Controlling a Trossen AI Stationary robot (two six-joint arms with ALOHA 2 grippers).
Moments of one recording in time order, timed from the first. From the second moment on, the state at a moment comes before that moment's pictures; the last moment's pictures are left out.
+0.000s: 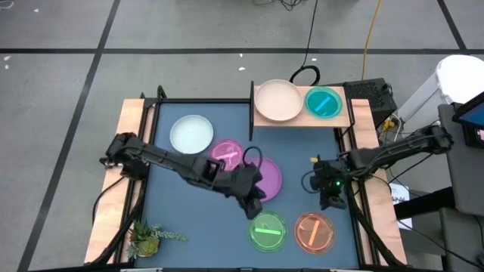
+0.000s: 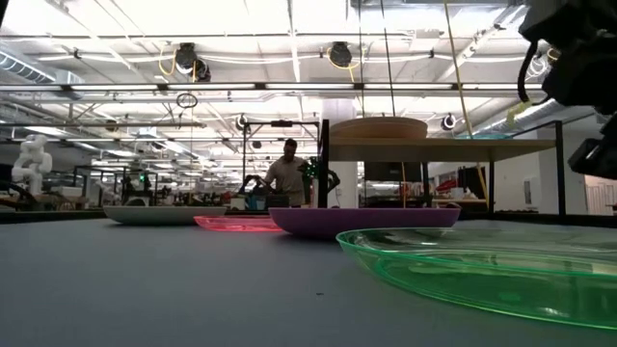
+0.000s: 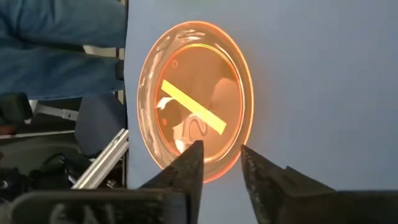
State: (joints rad) left arm -0.30 1.85 1.77 -0.60 -0.15 -0.74; right arm 0.21 0.86 0.35 -0.53 -0.65 0.46
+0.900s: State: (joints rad) left arm -0.33 1.85 1.78 -0.65 -0.21 -0.79; right arm 0.26 0.86 0.20 -0.29 -0.58 0.51
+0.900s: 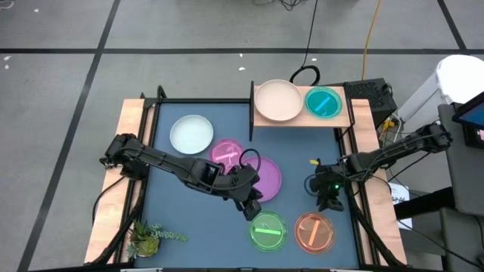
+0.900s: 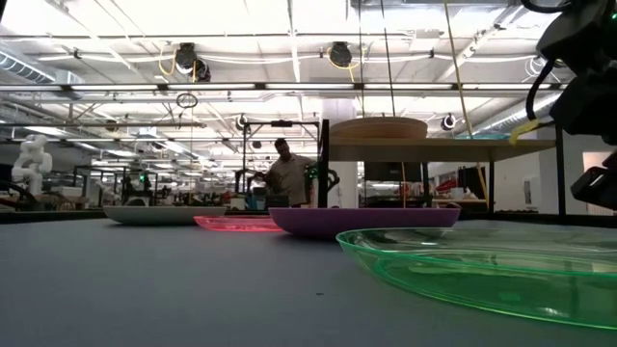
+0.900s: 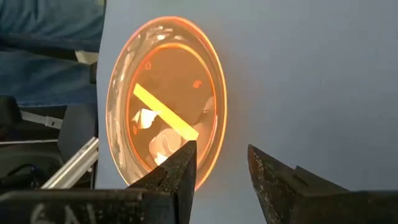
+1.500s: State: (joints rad) left arm -0.33 1.85 1.78 -0.65 -0.21 -0.77; right arm 0.36 1.01 0.20 -0.15 -0.50 0.65
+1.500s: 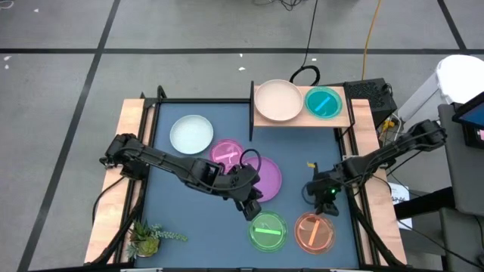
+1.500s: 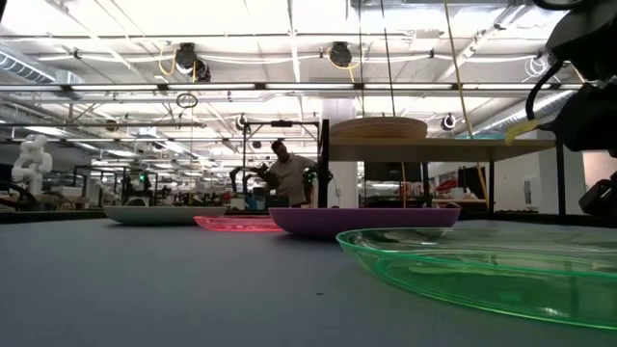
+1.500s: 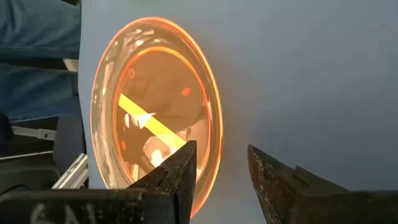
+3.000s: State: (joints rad) left arm -0.33 1.85 1.78 -0.65 -0.21 -0.78; right arm 0.40 1.09 0.20 -0.10 -0.52 0.75
